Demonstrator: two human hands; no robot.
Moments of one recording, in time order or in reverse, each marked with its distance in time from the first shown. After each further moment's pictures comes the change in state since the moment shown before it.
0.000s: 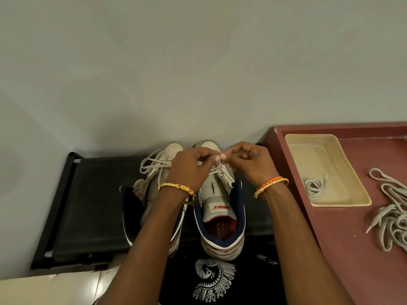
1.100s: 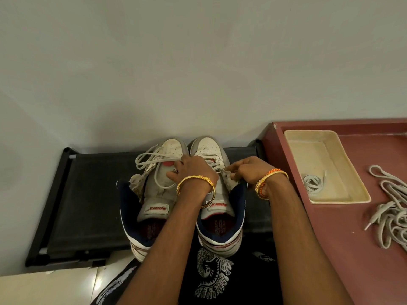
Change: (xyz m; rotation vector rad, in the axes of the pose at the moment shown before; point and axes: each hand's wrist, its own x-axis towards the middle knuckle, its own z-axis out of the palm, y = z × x) left_hand 0.011 -0.006 0.043 0.539 -0.112 -0.611; right_hand 0.007 0.007 -0.006 -0.431 -0.186 0.518
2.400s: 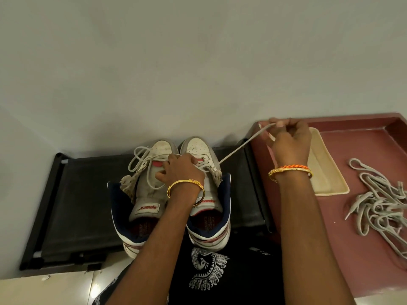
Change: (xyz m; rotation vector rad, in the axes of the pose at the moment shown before) left_hand -0.015 0.001 -0.002 -0.137 0.145 -0.011; right_hand -0.028 0.002 -0.050 0.978 0.779 -0.399
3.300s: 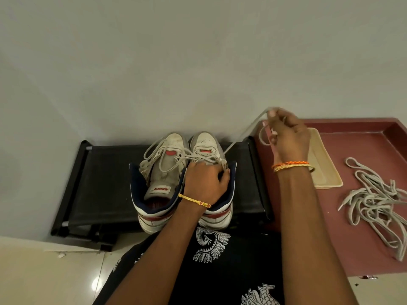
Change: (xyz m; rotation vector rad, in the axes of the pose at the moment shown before) left_hand -0.049 -0.020 0.014 0.198 0.220 0.655; right_hand -0.036 -0.027 -0.008 0.040 -0.218 -0.080
